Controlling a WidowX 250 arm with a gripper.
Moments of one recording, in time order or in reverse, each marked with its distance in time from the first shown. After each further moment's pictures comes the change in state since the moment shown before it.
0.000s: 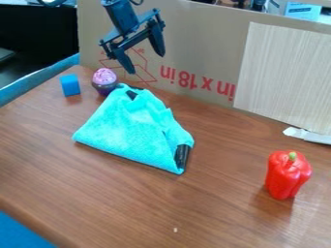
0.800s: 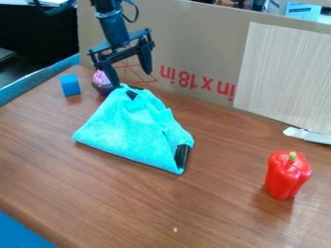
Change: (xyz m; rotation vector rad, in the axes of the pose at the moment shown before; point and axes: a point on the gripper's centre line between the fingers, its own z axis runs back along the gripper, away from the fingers) arm 0.000 0.027 -0.016 0.162 0.022 -0.060
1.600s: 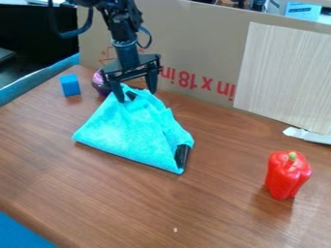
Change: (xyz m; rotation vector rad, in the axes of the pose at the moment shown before) arm 0.013 0.000 -0.037 0.060 -0.185 -0.095
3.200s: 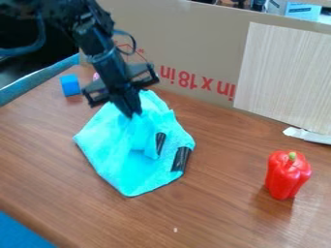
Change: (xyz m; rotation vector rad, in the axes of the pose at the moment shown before) arm -0.098 0.023 0.055 -0.225 0.045 -0.139
